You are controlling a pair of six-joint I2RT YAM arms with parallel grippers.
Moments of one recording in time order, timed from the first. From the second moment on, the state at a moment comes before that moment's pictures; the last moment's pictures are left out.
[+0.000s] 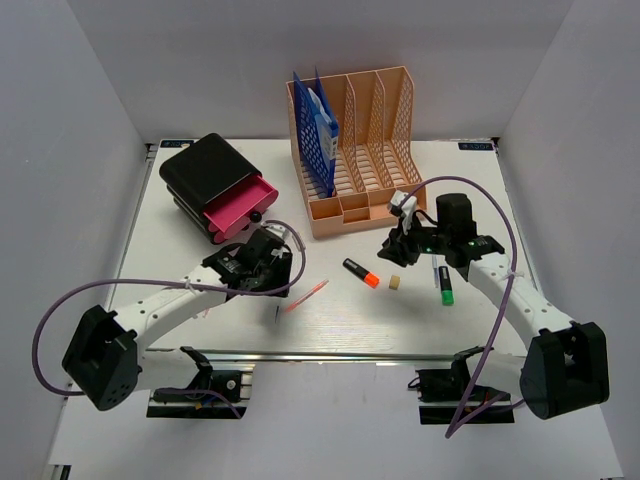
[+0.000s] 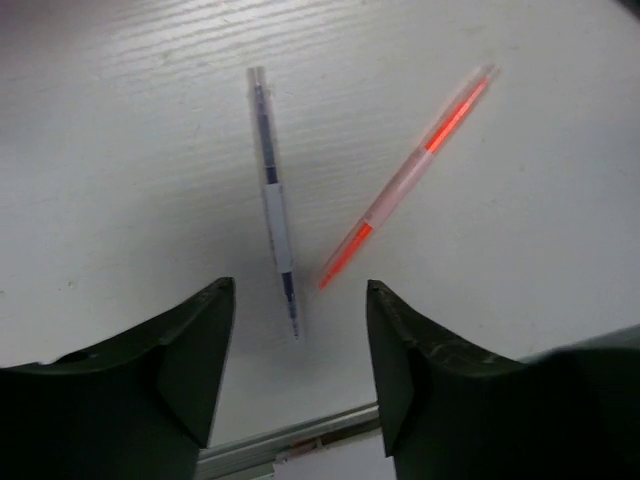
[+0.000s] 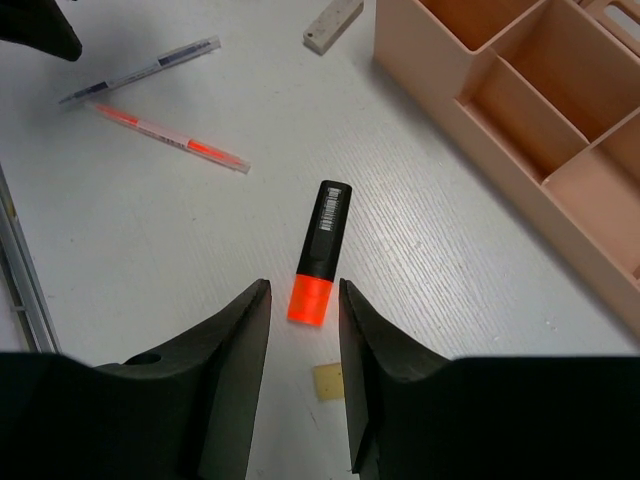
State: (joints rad) left arm -0.70 1.23 0.79 -0.55 -0.10 -0.45; right arm 0.30 1.19 0.80 -0.29 -0.75 -0.43
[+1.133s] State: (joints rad) left arm -0.71 1.54 0.85 -0.48 -0.33 -0.46; right arm 0.27 1.19 0.80 -0.30 -0.75 -0.45
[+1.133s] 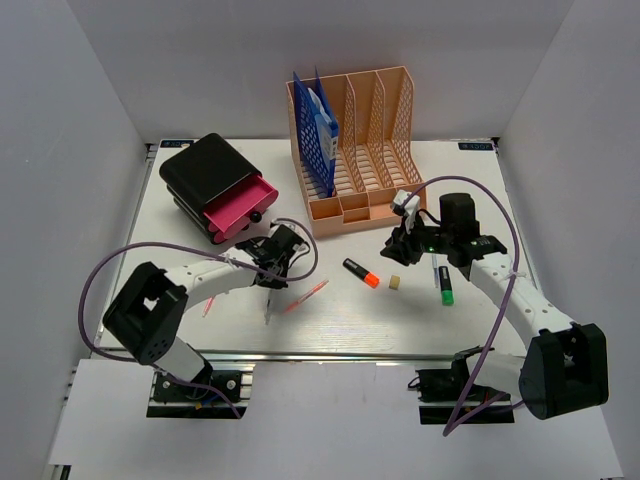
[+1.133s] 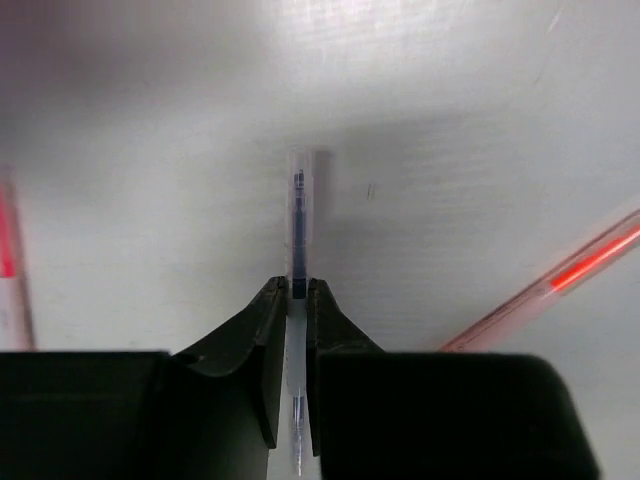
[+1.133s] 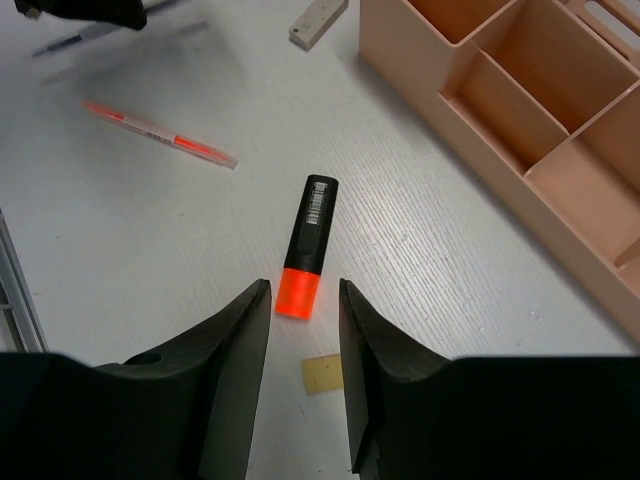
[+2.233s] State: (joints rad) left arm -0.54 1.37 1.12 -0.19 -0.43 0.58; right arm 0.25 1.17 0.80 -0.30 -0.77 -0.46
